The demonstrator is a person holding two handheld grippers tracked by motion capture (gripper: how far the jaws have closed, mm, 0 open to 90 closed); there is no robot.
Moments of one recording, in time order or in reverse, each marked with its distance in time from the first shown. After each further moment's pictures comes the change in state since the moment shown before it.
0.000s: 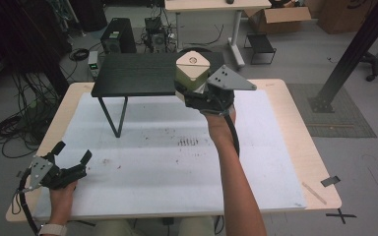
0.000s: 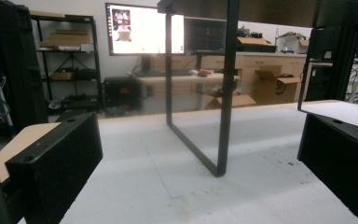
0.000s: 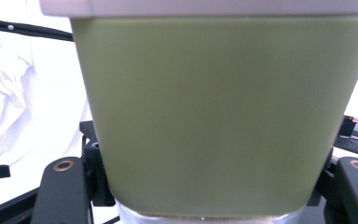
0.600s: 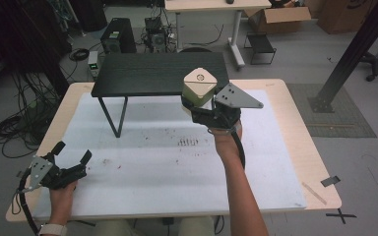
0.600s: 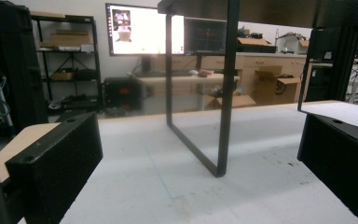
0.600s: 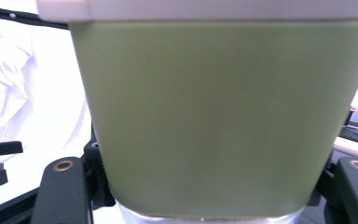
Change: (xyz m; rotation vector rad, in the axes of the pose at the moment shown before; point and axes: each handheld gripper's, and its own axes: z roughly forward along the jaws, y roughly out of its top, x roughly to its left) left arm 0.000 0.000 0.000 -0.001 0.000 0.000; right arm 0.010 -0.023 -0.029 0.025 -0.007 0.002
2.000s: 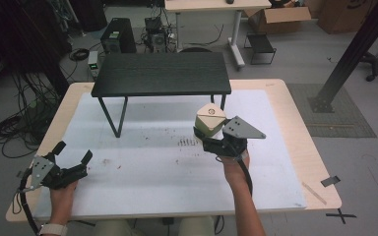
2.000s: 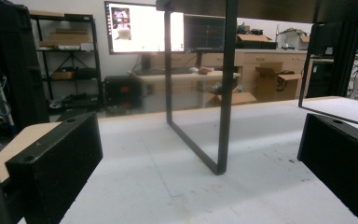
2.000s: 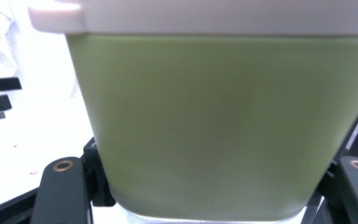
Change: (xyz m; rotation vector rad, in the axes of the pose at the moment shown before) left arm -0.001 0.000 0.001 0.011 0.001 0.013; right arm 0.010 -0.074 -0.039 0.135 -0.040 0.059
